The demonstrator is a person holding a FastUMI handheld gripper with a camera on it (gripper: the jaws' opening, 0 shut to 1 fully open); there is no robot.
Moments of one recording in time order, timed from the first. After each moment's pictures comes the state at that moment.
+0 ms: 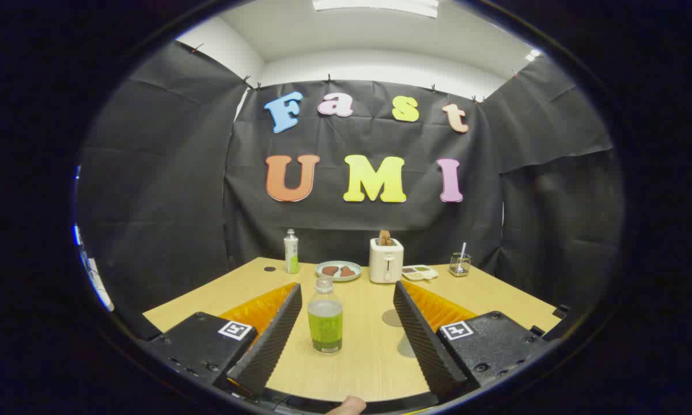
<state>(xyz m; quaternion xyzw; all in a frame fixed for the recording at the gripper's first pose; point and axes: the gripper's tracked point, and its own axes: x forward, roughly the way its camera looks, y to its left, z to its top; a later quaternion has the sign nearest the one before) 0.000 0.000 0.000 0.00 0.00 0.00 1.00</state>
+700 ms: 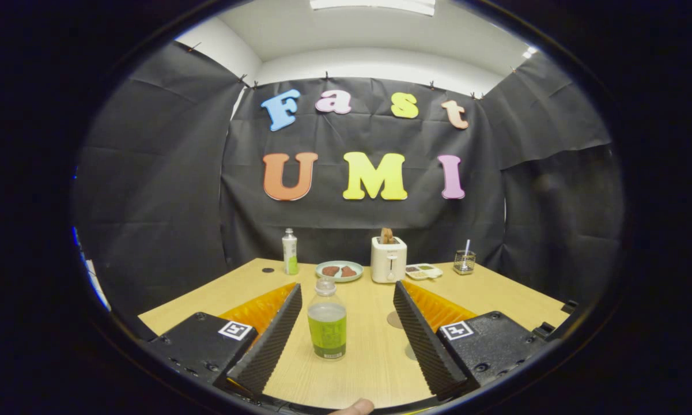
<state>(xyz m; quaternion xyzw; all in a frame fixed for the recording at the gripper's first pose) 0.037 0.007 -0.016 0.01 0.00 0.00 1.00</state>
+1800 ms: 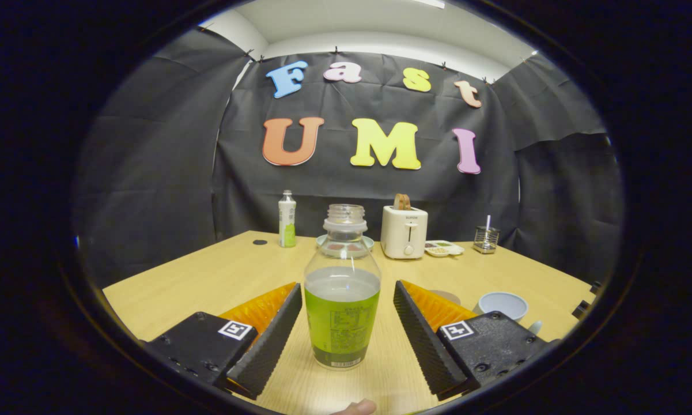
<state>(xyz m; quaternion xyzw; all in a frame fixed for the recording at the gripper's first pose) 0.154 0.034 -0.111 -0.01 0.04 -0.01 1.00</state>
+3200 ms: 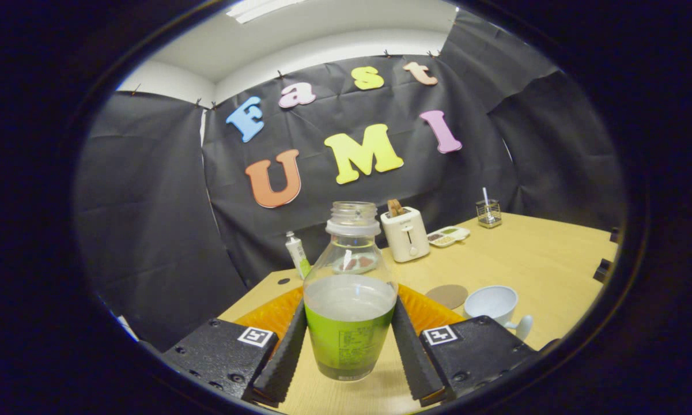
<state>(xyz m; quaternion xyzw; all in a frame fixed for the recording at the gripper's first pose) 0.106 0.008 -0.045 0.18 0.03 0.05 0.98</state>
